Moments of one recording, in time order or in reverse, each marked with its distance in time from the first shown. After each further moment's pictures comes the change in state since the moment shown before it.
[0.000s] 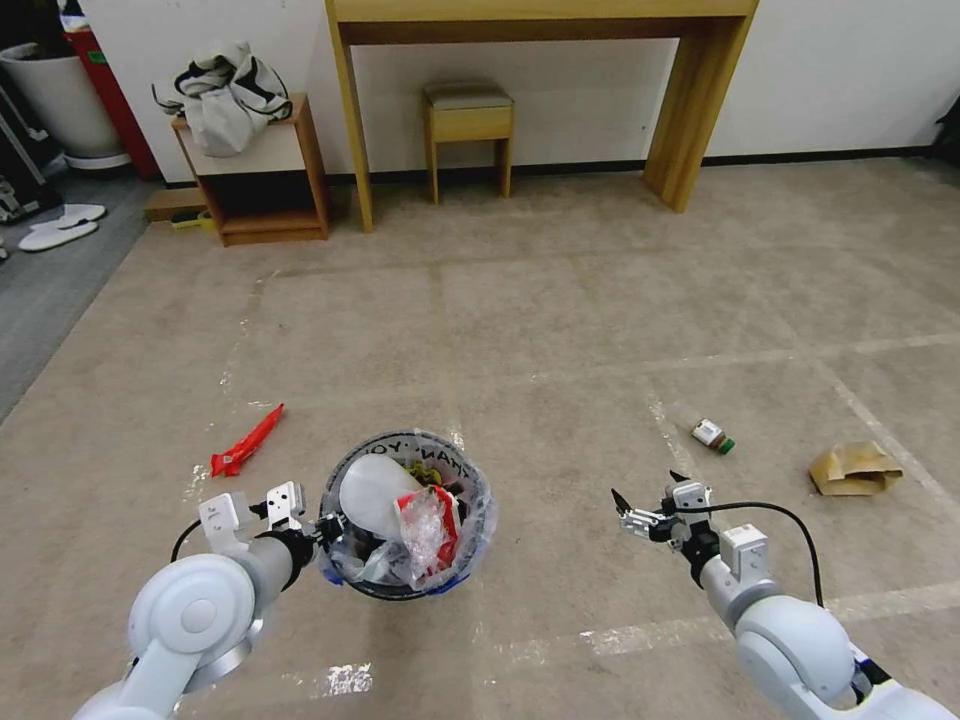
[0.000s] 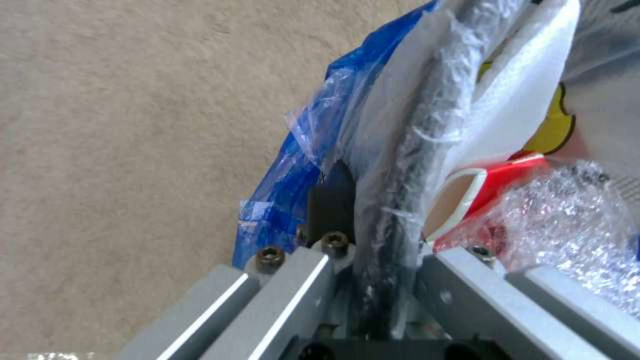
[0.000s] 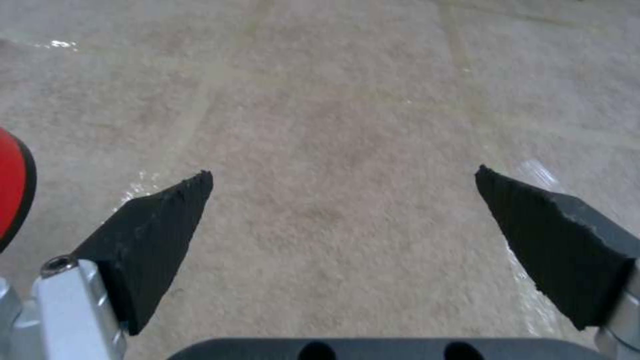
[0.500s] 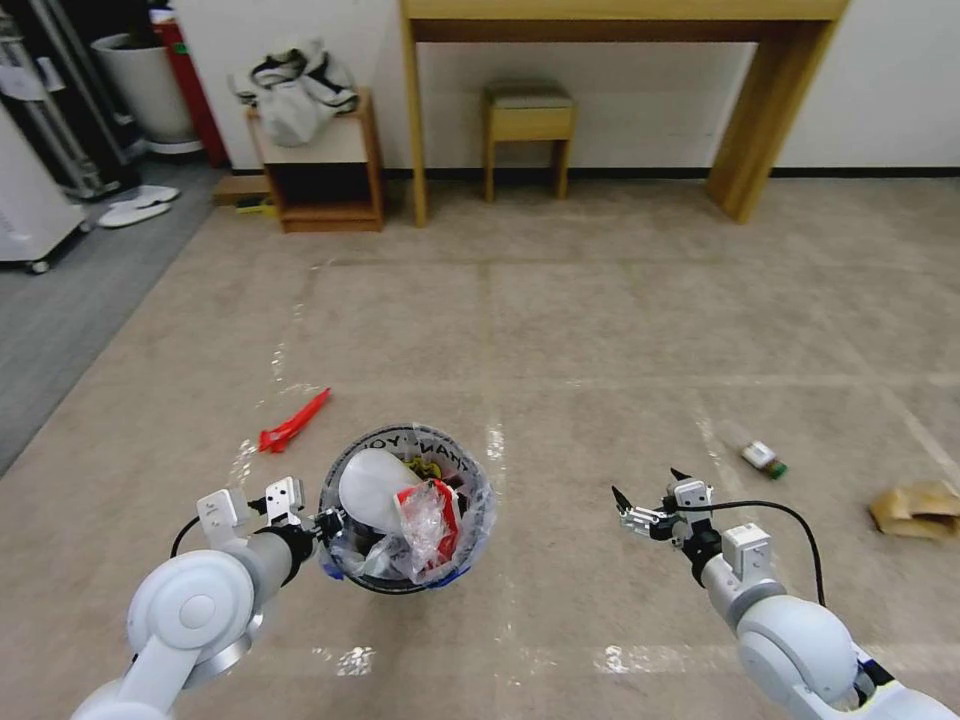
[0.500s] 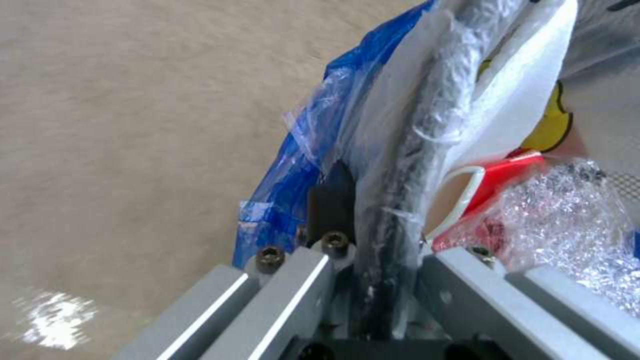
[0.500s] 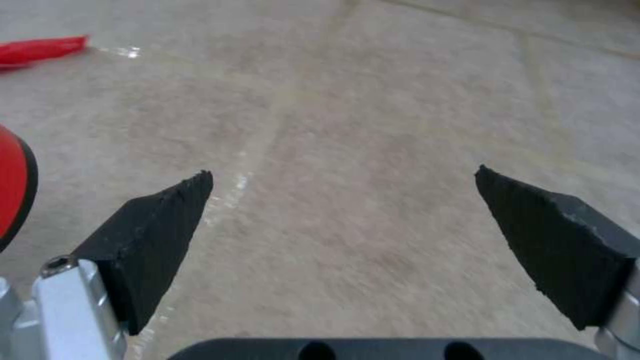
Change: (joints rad) left arm -0.004 -0.004 -0.007 -0.002 -0.002 -0.002 -0.001; right arm -0.001 0.001 0.006 0.006 0.002 -0.001 0.001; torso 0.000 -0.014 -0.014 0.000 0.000
